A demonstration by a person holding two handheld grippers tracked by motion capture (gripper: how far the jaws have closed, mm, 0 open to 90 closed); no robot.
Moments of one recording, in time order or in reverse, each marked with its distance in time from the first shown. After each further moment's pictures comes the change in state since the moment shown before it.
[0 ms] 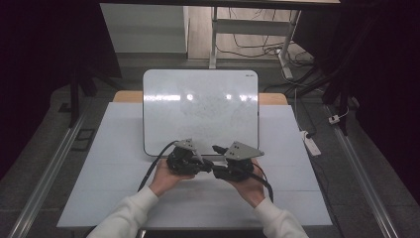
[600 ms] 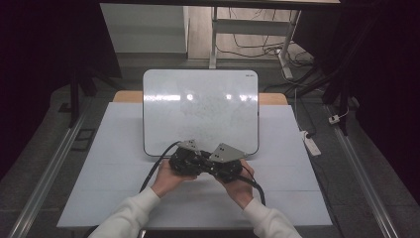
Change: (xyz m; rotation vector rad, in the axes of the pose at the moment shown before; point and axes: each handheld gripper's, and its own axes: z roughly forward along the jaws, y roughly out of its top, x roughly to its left) left arm -0.003 0.002 0.004 0.002 0.009 0.003; right arm 0.017 0.008 0.017 0.038 -0.032 -0.063
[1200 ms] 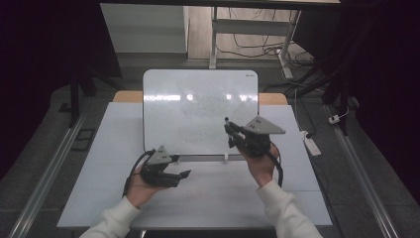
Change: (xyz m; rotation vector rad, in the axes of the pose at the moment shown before) left arm -0.018 -0.063 -0.075 -0.067 0.363 0.051; right arm -0.086 0.026 -0.043 -0.114 -0.188 0.169
